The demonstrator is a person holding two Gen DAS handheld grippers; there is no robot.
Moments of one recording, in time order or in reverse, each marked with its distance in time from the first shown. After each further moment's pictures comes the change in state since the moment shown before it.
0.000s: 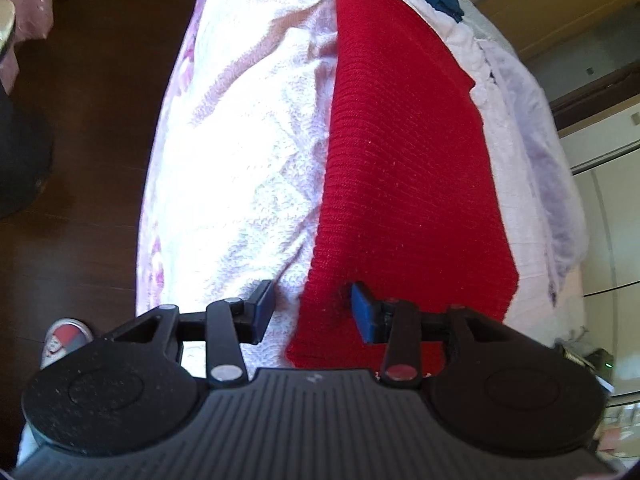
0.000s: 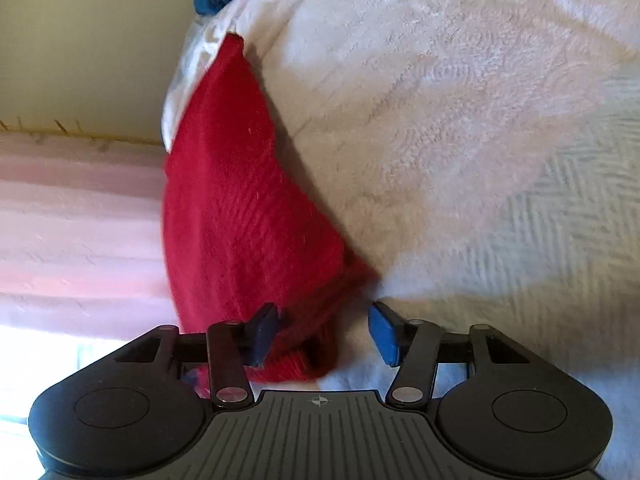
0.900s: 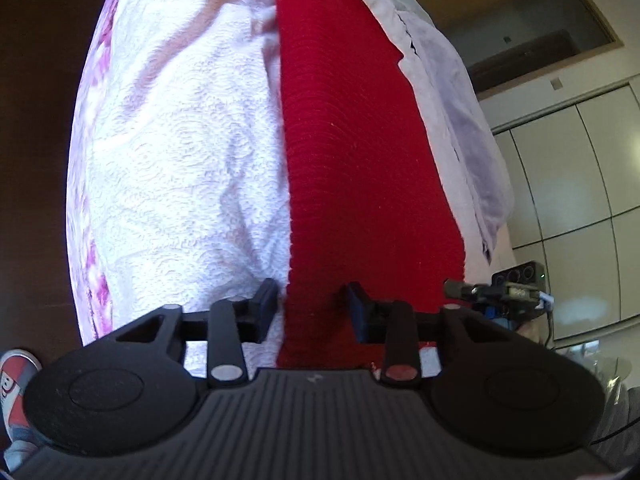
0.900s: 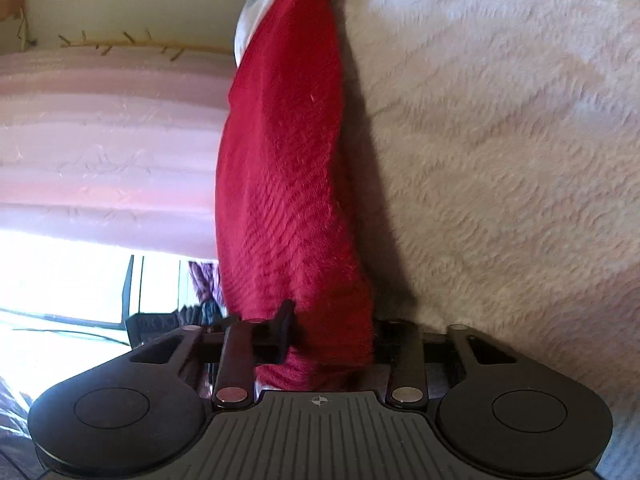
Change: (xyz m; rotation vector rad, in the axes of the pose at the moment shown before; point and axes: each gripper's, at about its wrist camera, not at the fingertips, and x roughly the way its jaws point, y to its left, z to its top) left arm 0.022 0.026 0.021 0.092 0.092 -0.263; right arm 0.056 0.014 0.054 -0.183 0.300 0.170
